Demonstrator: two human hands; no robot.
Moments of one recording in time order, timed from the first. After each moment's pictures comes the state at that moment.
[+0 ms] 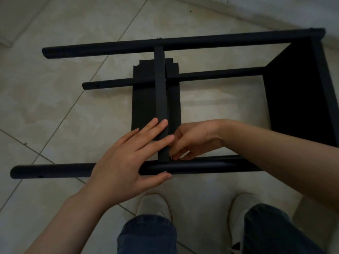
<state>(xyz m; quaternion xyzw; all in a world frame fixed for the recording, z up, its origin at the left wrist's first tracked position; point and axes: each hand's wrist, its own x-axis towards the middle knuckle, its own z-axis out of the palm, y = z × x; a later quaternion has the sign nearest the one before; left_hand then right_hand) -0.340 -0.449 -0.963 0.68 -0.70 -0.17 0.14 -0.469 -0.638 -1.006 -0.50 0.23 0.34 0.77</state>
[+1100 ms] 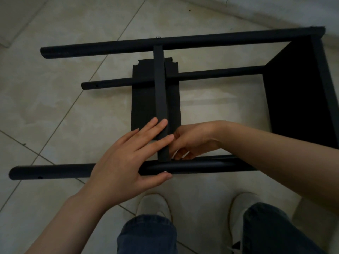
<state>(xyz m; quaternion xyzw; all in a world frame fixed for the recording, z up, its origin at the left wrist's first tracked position) -0.340 -0.449 -0.964 0.68 -0.70 -0.17 0.15 -0.467 -0.635 -1.014 -0.50 0.24 0.35 0.75</state>
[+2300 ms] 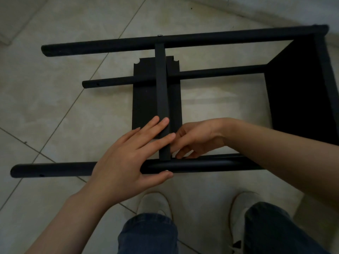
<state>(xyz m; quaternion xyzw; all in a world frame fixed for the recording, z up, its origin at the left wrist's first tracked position) -0.340 -0.448 -0.964 0.68 -0.70 -0.17 0.15 -0.472 -0.640 -1.013 -0.49 0.24 0.36 0.76</state>
